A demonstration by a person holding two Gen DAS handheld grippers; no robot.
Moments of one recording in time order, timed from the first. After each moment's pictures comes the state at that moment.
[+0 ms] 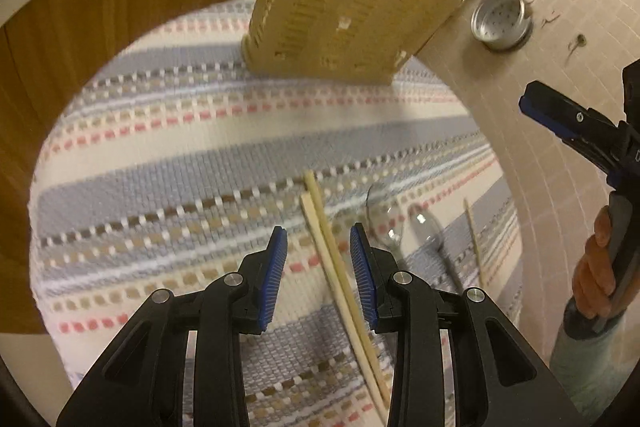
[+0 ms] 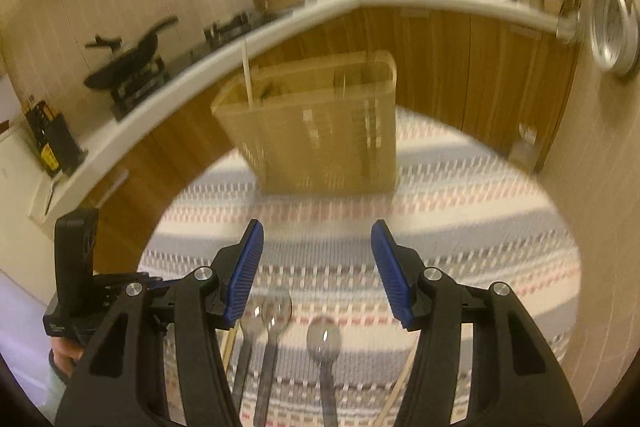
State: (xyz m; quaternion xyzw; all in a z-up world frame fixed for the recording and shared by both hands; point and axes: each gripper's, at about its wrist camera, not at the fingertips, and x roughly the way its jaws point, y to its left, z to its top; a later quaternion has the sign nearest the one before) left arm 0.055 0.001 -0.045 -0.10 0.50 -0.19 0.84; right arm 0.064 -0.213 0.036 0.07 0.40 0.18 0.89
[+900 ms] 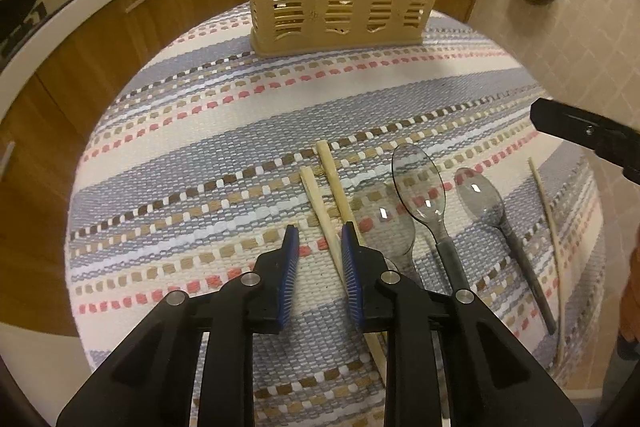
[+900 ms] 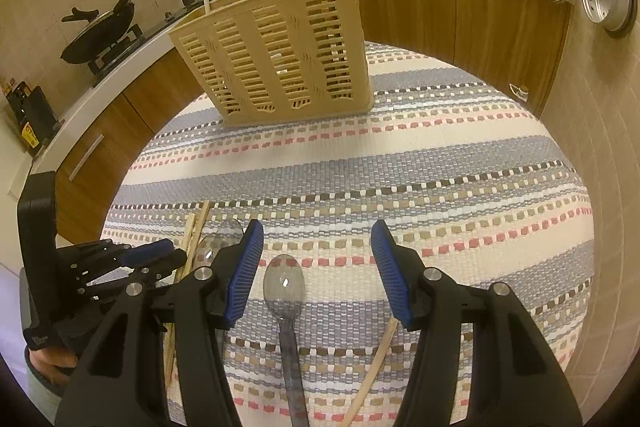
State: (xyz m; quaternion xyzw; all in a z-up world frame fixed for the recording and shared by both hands) left arm 0.044 -0.059 -0.061 0.05 0.49 -0.08 0.86; right arm 0.055 -0.227 -0.017 0.05 0.44 0.16 0.88
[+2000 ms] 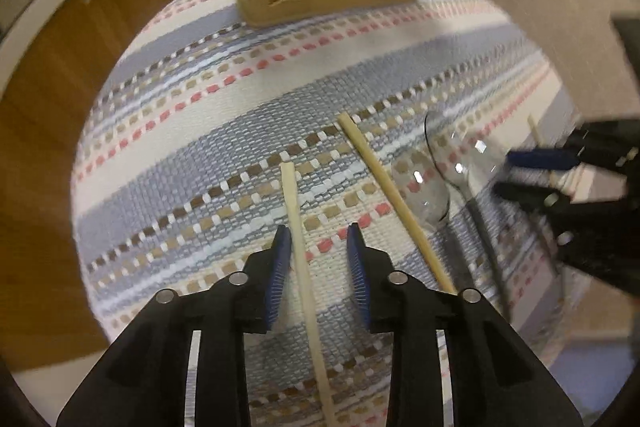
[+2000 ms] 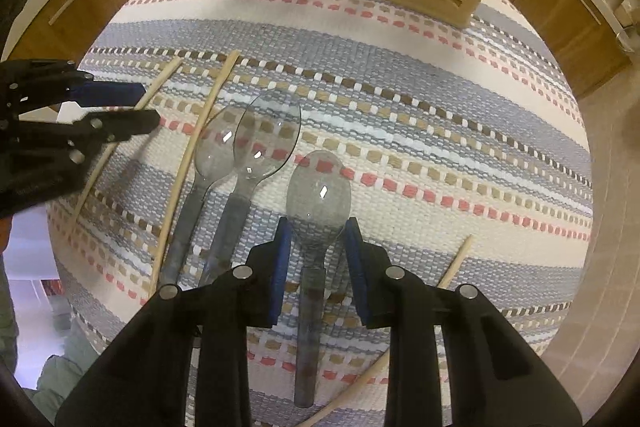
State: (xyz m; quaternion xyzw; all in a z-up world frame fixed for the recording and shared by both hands) left arm 0.065 -0.034 -0.055 0.11 0.57 -0.13 0.80; right arm 0.058 -0.145 -0.056 -0.14 0.58 0.19 0.78
